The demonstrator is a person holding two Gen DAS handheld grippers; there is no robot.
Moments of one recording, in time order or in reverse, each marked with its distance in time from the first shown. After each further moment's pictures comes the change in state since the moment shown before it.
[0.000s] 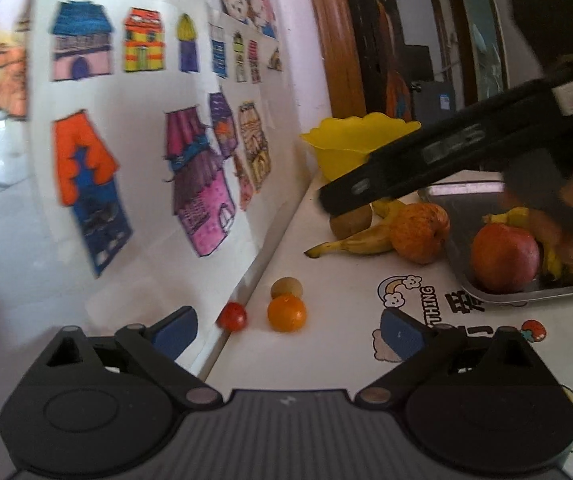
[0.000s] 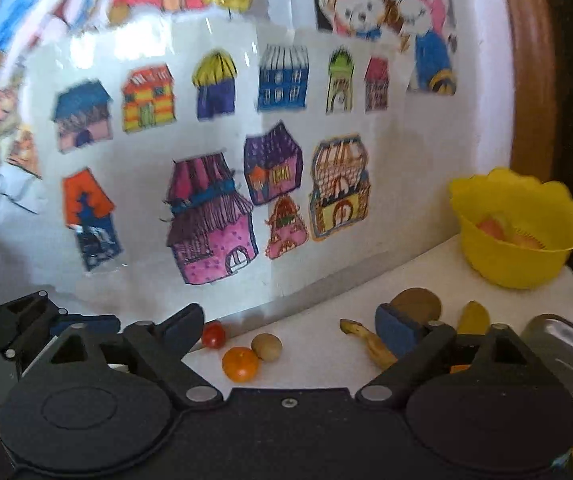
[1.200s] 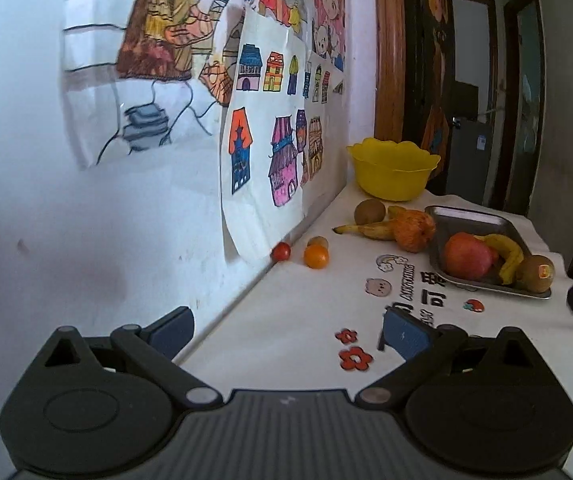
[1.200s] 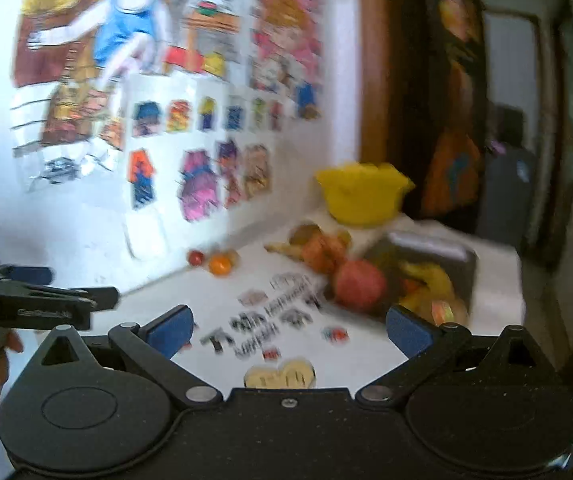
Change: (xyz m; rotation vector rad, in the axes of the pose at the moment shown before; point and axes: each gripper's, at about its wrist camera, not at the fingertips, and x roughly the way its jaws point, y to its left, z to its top) left arm -0.143 0.019 -0.045 -0.227 -0.002 0.073; right arm -0.223 0.132 -0.119 0.039 -0.139 -0.398
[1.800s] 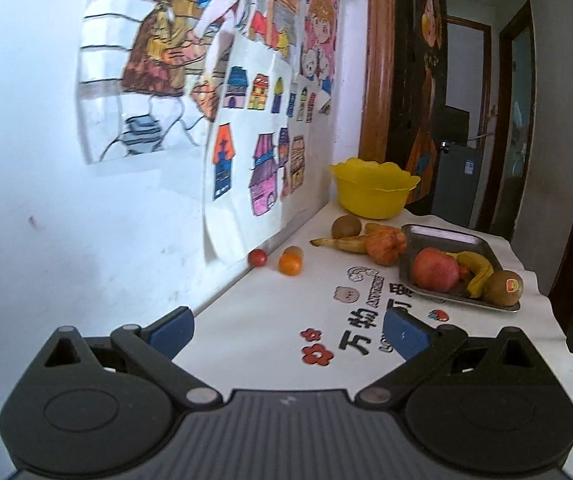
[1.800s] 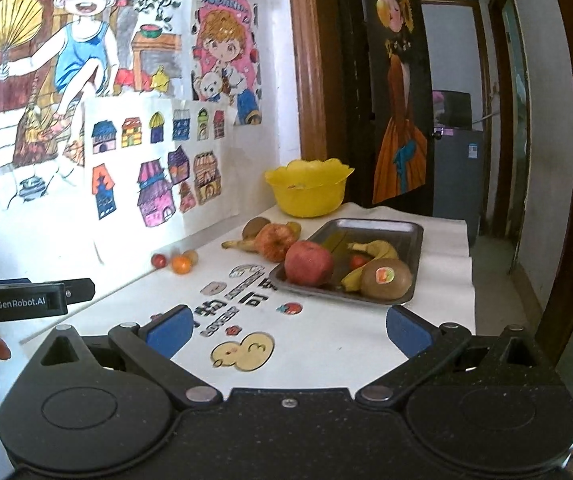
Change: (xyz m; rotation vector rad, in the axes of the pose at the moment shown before) left arm -0.035 -0.015 -0.019 -0.058 -0.062 -0.038; right arm -0.052 -0.008 -0.042 0.185 0.012 -0.168
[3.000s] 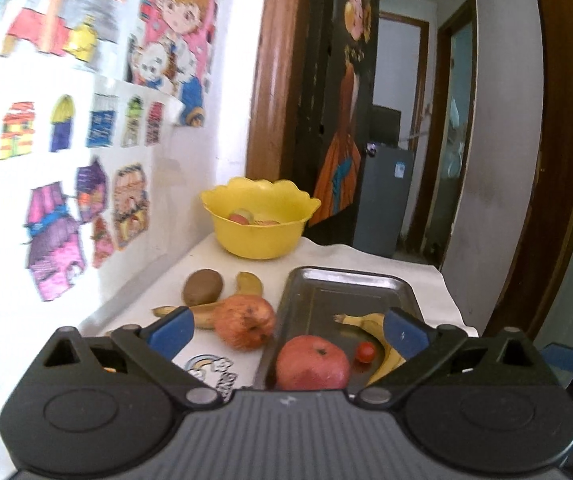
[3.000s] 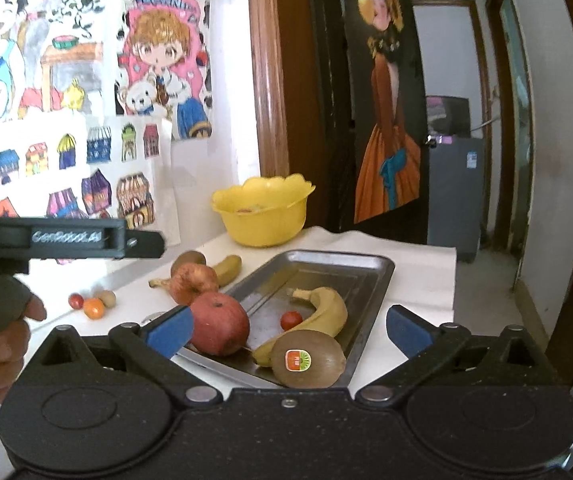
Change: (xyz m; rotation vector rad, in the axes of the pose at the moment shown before) left arm 0.131 -0.141 0.077 0.052 -0.020 -0.212; right arm 0.105 -0.114 0.048 0.011 -0.061 -0.011
